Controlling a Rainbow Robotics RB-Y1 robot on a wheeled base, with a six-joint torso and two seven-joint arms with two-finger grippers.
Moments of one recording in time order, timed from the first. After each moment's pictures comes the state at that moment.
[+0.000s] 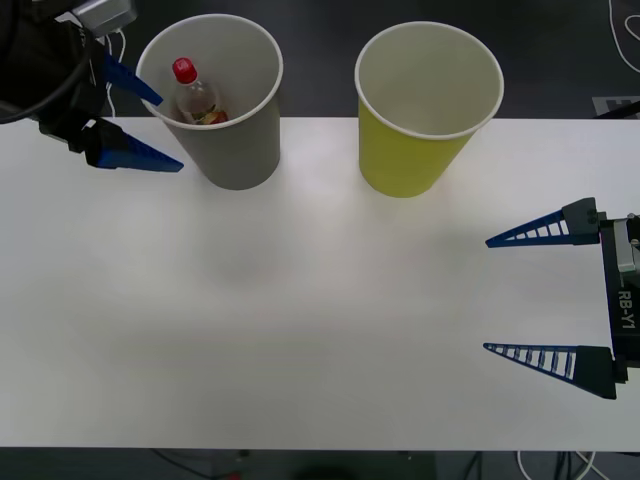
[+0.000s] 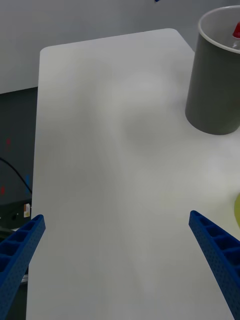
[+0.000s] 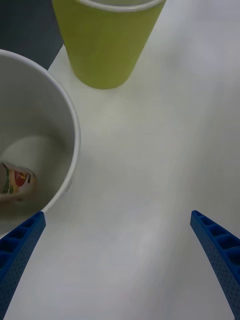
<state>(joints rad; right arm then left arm) 0.27 -1.10 -0.28 -2.27 1.22 -1.07 -0.35 -1.15 1.46 -0.85 -1.75 -1.17 -1.04 0.90</state>
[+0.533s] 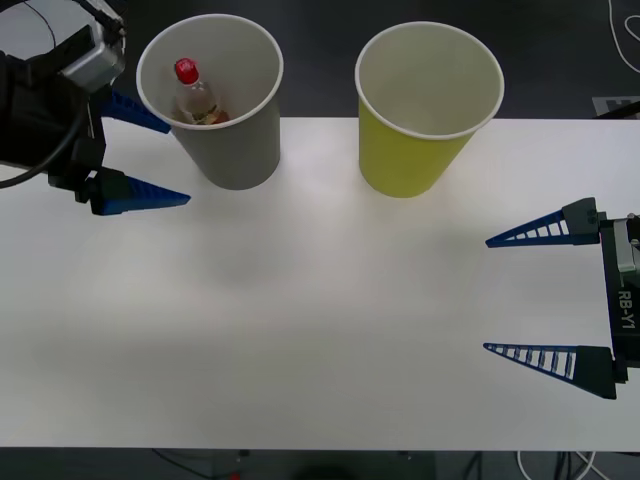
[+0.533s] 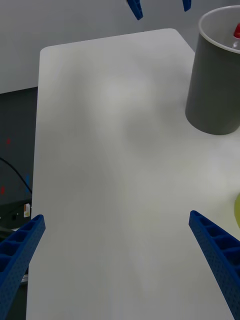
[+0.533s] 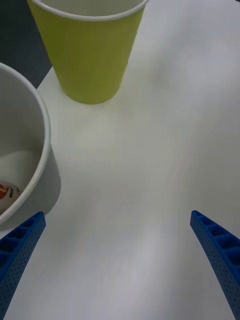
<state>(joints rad) 0.27 -1.10 -0.28 -2.27 1.22 -1.07 -0.35 -0.62 1.36 -0.35 -1.88 -1.30 -1.04 0.82</state>
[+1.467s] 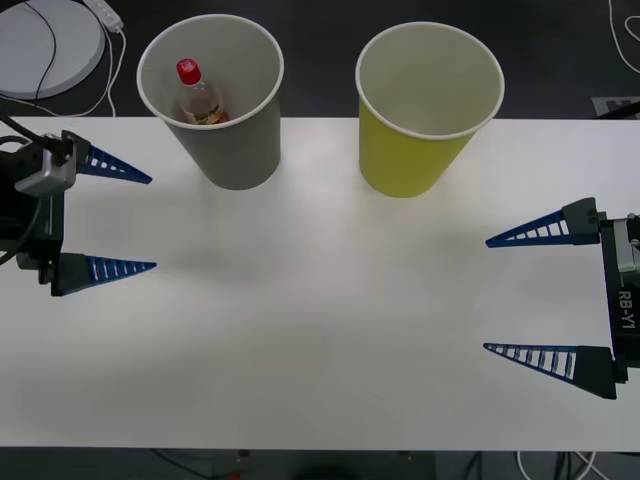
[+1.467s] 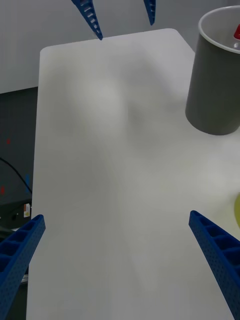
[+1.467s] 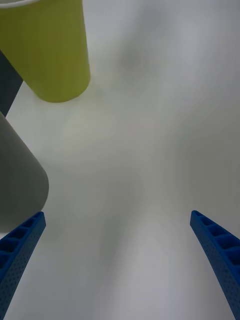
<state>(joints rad) 0.27 -1.10 -0.28 -2.27 1.22 -1.07 -0.35 -0.14 1.20 0.04 -1.94 -1.32 -1.13 0.32</state>
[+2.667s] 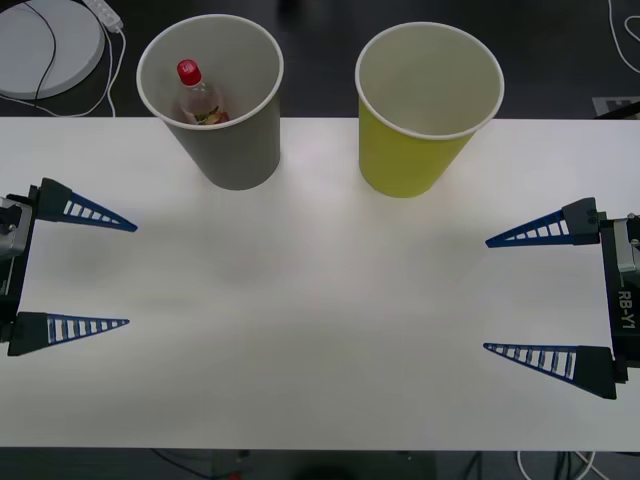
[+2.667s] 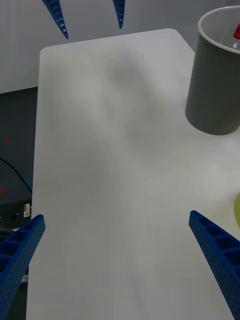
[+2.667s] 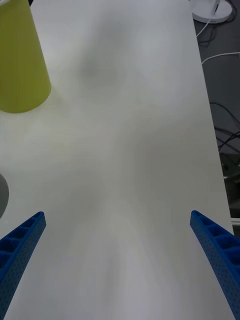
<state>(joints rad) 0.27 -1.10 -0.28 -2.27 1.22 -1.07 -0.35 0.06 1.18 0.17 -1.95 -1.18 -1.24 0.13</state>
